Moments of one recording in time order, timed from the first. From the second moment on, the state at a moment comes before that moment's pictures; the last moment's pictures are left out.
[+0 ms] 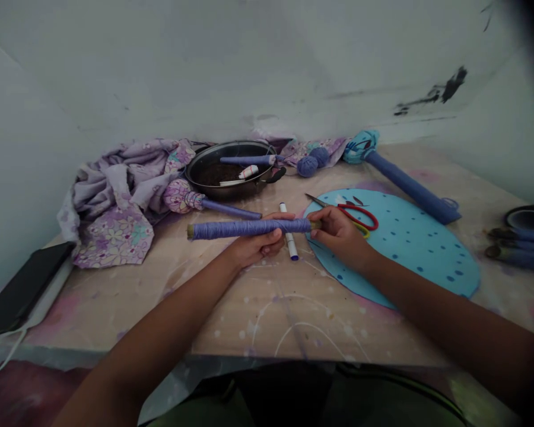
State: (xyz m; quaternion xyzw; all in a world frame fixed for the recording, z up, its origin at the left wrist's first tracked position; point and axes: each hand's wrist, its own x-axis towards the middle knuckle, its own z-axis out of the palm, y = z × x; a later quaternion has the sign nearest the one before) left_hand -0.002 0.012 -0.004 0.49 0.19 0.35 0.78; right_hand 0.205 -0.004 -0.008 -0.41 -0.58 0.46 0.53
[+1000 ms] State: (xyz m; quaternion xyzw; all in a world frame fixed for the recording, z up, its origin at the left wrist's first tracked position) left_hand -0.001 0.014 -0.007 0.45 0.21 0.38 0.78; right_hand 0.200 -0.013 -0.017 -0.39 -0.66 0.42 0.48
